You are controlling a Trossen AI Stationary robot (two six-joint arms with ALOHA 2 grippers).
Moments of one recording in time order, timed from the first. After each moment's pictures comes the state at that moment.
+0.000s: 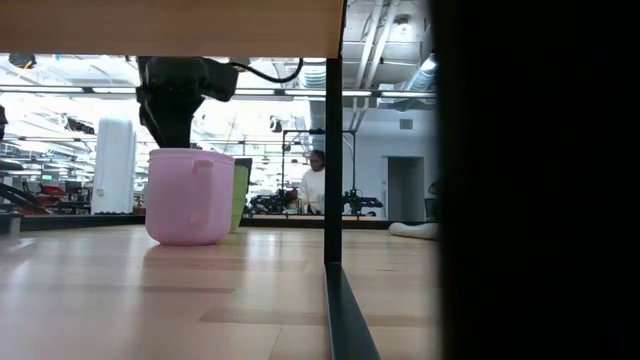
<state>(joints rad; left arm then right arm) 0.03 1.42 0.98 -0.88 -0.07 -0.51 -0.19 0.02 0.16 -0.36 0.49 0.07</state>
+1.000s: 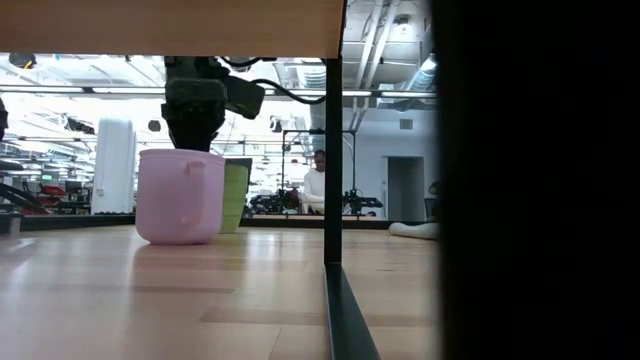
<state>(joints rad) 0.03 1.60 1.09 -0.90 -0.07 -0.38 -0.19 0.02 0.16 -0.36 0.50 0.02</state>
